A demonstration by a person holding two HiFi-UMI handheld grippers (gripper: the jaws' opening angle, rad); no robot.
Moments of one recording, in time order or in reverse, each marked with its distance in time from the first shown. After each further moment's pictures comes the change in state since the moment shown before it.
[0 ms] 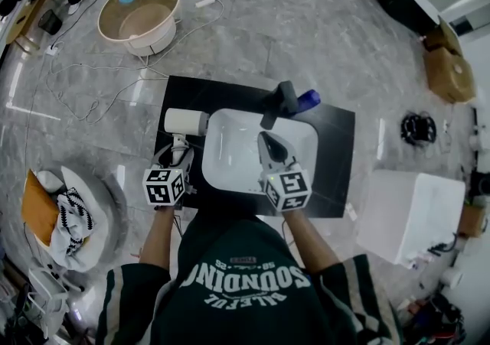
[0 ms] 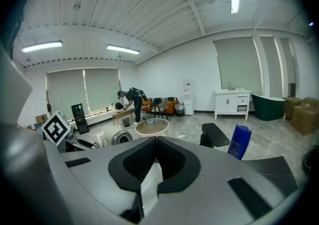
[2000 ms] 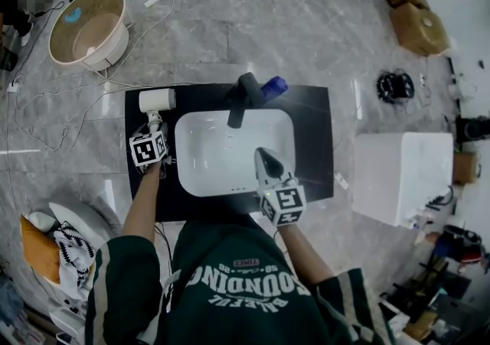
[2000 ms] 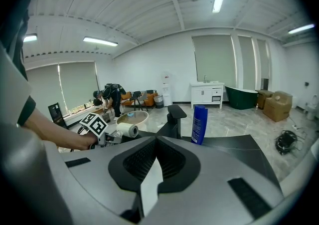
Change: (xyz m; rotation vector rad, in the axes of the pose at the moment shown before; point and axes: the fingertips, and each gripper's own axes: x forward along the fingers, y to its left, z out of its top) left arm 0.160 0.056 0.020 0.016 0.181 0.081; right arm -0.060 -0.045 -0.050 0.117 0.105 -0.237
